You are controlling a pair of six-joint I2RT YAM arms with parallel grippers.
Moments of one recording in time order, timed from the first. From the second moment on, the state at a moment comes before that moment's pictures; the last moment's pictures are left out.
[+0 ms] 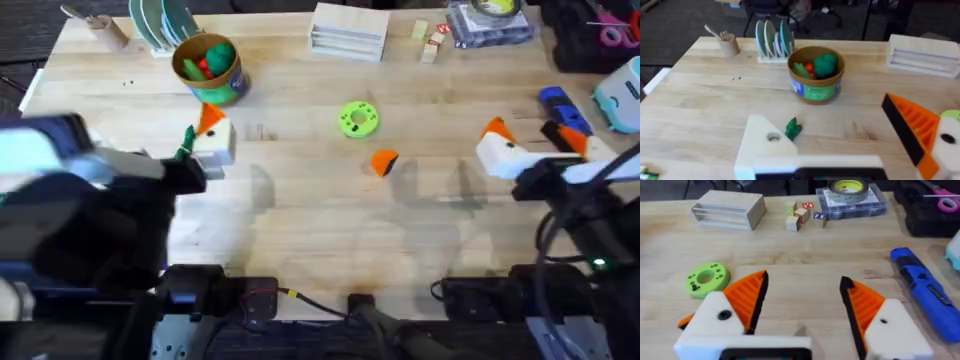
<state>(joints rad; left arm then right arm) -0.01 0.13 0.37 -0.43 -0.13 0.00 0.00 0.10 0.26 -0.43 0.00 0.04</state>
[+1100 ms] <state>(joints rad) 0.25 1.23 1.03 -0.97 -0.17 0.18 0.00 0.63 0.86 -0.73 -0.05 0.04</state>
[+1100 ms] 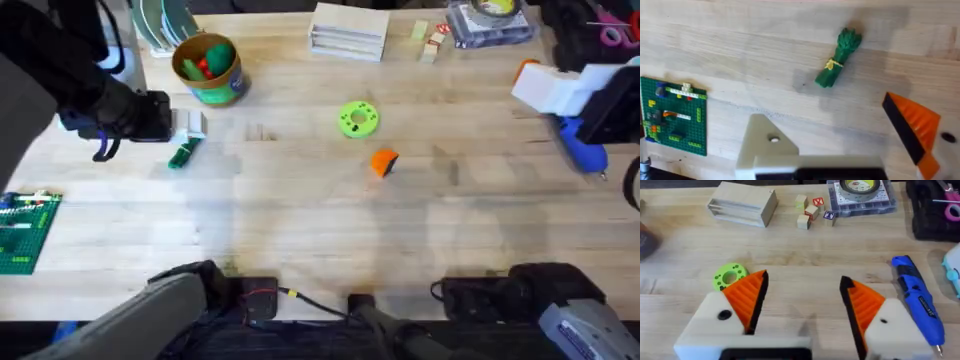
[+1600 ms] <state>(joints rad) 0.34 1.30 1.03 -0.89 0.02 0.24 0.00 0.63 0.86 -0.72 -0.05 0.04</state>
